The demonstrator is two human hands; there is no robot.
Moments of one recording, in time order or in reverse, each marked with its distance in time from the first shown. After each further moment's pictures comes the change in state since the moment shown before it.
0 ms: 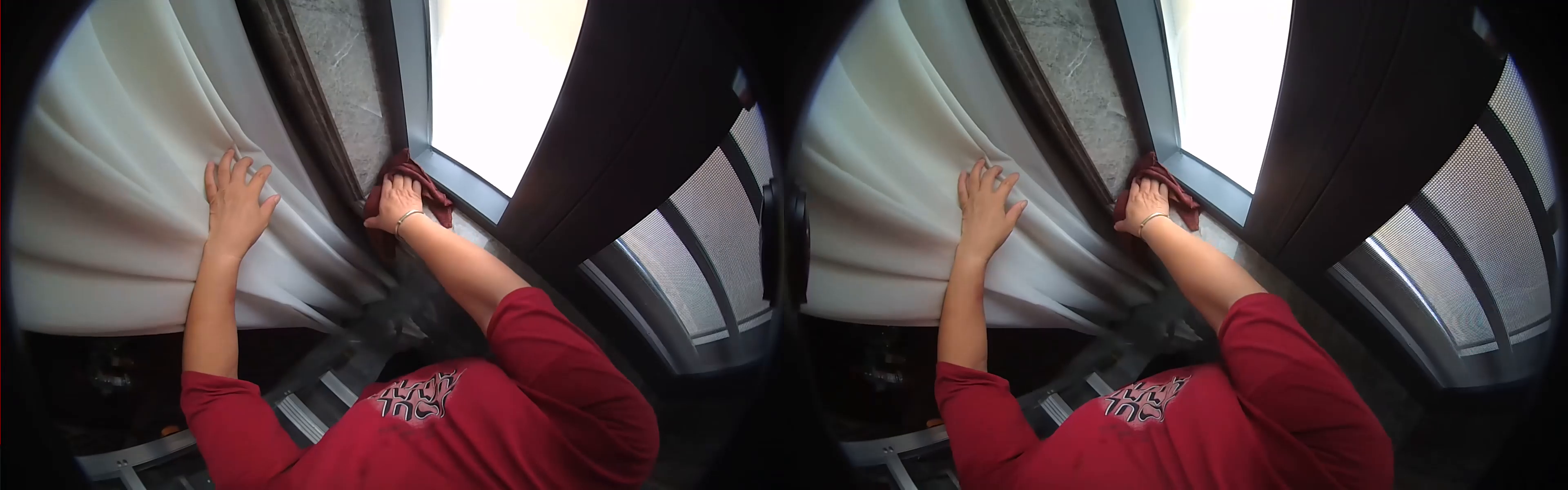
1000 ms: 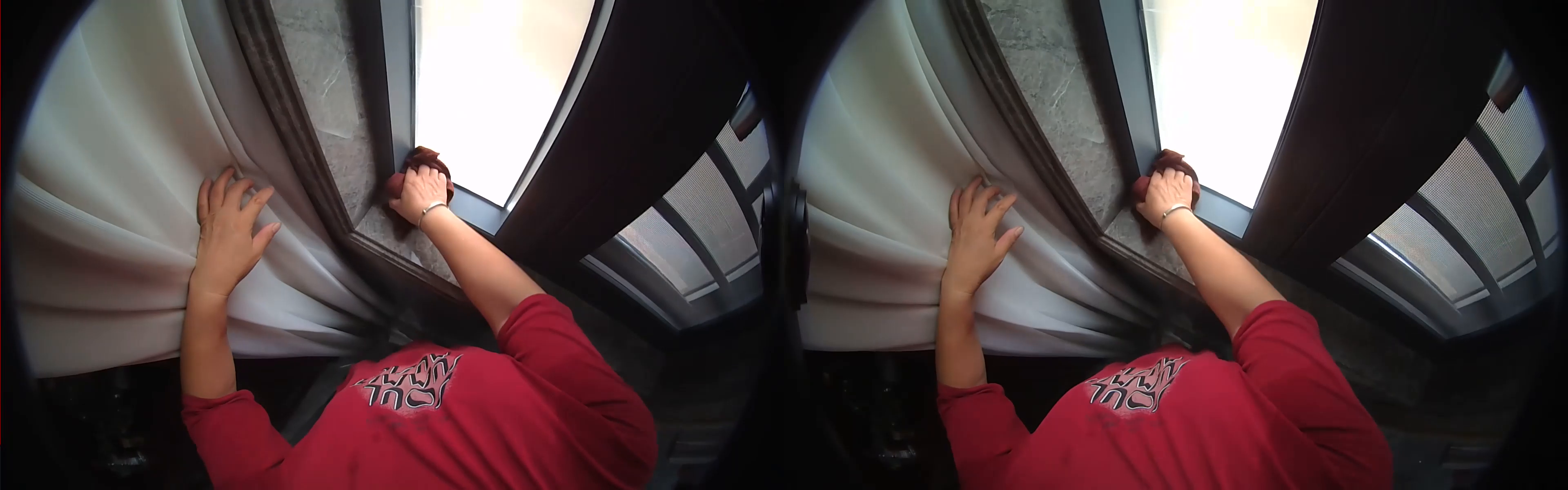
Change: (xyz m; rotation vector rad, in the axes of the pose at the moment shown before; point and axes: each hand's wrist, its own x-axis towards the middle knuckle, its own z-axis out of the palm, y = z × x) left_hand 0.017 -0.023 -0.006 -0.146 0.160 0.239; right_hand 0.029 0.025 -0.043 -0.032 0.304 0.177
